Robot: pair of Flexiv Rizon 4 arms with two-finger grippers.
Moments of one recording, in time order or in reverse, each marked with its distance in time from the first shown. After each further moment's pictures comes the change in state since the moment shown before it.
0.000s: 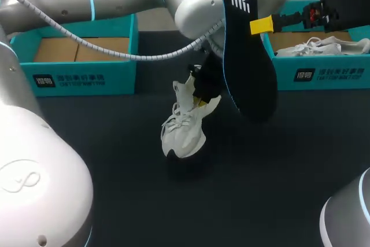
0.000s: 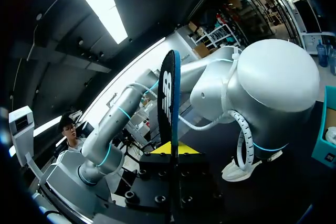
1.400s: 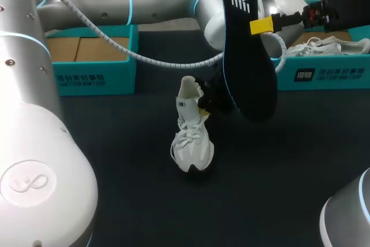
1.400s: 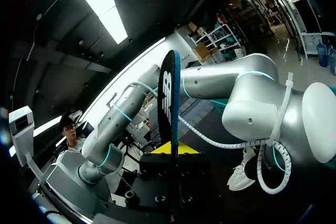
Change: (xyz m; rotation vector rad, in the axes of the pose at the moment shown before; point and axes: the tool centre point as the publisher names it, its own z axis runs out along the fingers) left arm -0.015 0.005 0.036 0.095 0.149 -0.220; right arm 0.000 0.000 0.000 0.000 0.000 0.000
